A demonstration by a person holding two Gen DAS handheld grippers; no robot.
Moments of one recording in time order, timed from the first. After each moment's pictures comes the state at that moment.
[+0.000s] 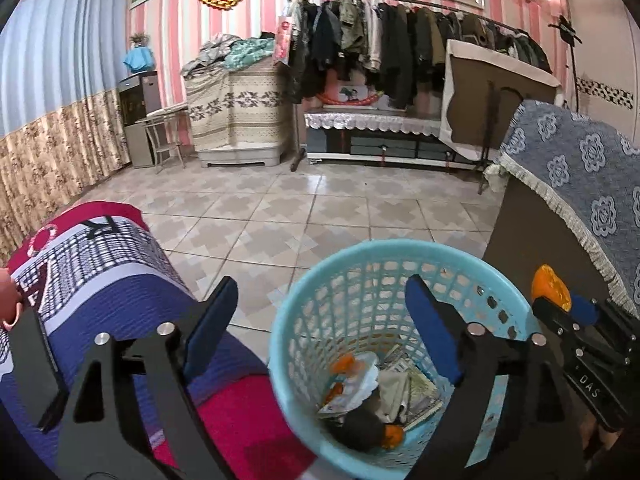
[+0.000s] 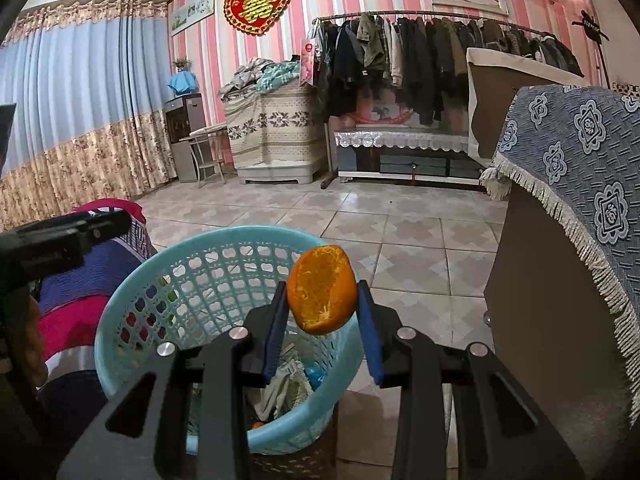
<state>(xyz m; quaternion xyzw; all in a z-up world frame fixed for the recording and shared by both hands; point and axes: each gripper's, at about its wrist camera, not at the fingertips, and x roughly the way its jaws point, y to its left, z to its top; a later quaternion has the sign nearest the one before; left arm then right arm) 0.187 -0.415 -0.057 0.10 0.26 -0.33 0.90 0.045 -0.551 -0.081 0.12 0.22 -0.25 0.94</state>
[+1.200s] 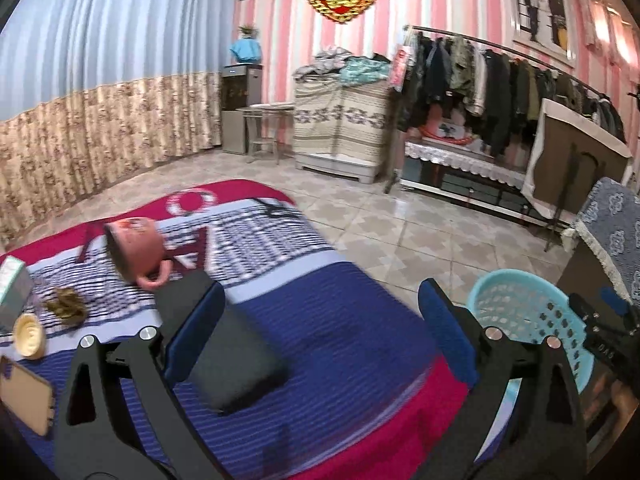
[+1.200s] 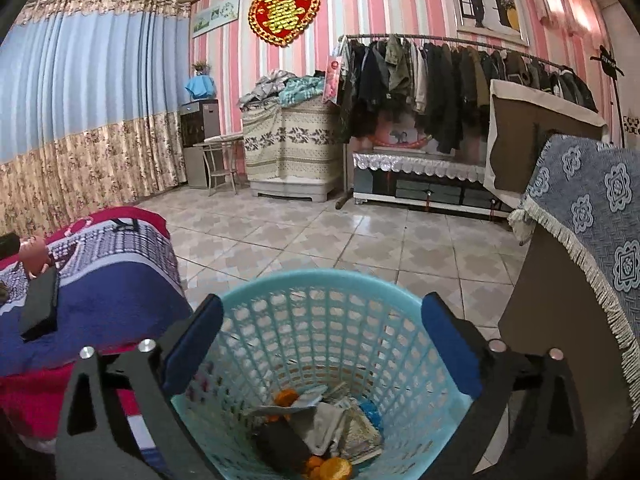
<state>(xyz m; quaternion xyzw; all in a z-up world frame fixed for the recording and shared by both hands) 0.225 -0.212 -0.021 0.02 0.25 -0.19 0.95 0.100 -0.483 -0.038 0.07 0.20 -0.24 0.95</state>
